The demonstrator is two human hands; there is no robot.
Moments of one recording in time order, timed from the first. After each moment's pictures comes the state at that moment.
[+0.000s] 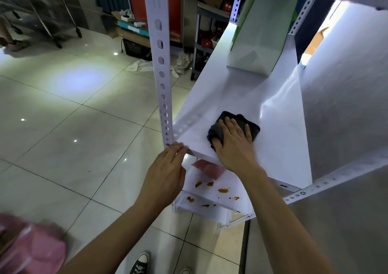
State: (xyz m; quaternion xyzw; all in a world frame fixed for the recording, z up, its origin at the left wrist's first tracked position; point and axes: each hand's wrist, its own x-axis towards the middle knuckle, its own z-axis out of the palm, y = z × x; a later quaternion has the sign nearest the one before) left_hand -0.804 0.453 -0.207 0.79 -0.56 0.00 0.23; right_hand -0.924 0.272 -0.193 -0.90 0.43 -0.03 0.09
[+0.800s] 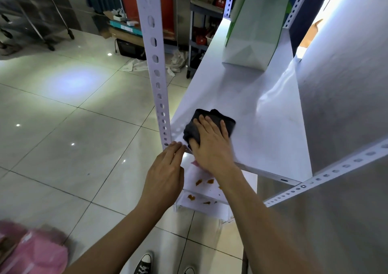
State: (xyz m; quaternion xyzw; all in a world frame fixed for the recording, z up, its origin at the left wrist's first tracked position) left_hand -0.809 0.453 -0.212 0.79 -0.56 0.01 0.25; right_hand -0.885 0.305 -0.199 -0.91 0.38 -0.08 0.12
